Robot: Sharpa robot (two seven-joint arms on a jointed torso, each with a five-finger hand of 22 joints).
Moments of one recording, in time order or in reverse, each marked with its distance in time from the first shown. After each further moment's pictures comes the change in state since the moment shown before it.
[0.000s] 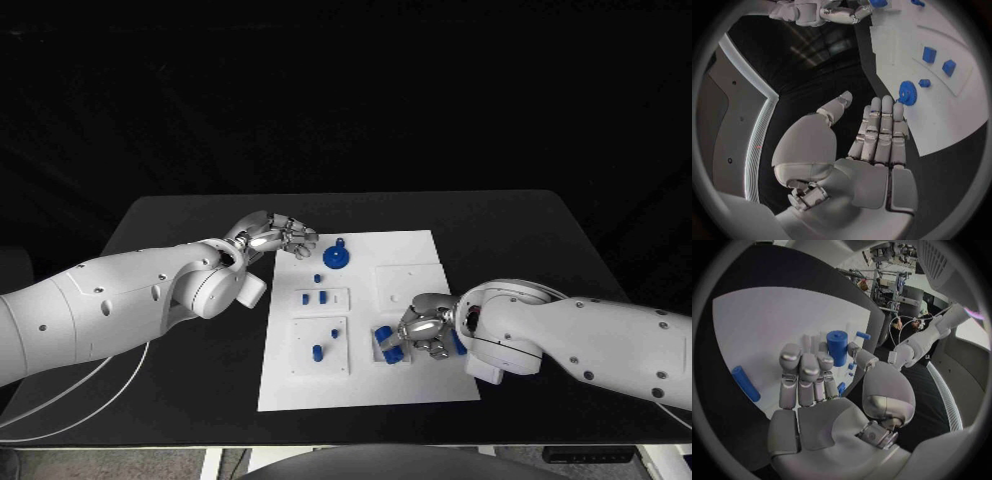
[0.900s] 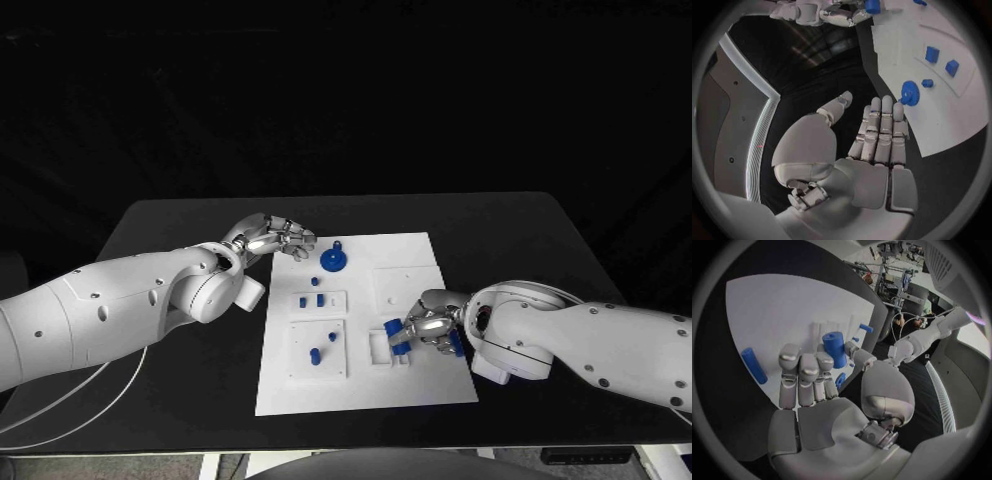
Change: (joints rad) left arm 0.000 0.003 0.000 -0.001 0.002 -0.004 0.017; left_hand 0.000 0.000 0.002 -0.002 0.000 0.006 -0.001 0.000 0.001 0.000 0.000 0.000 0.001 0.000 0.000 0.000 -0.004 0.000 0.000 0.000 0.004 -0.003; right arm 0.003 -0.049 0.000 0.033 -0.052 -0.065 0.013; right_hand 0.039 0.015 0.023 -0.014 0.006 -0.060 0.015 0.016 0.005 -0.001 0.006 0.004 -0.005 0.001 0.000 0.004 -0.006 -0.012 0.001 -0.001 0.001 0.000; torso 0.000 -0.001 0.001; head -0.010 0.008
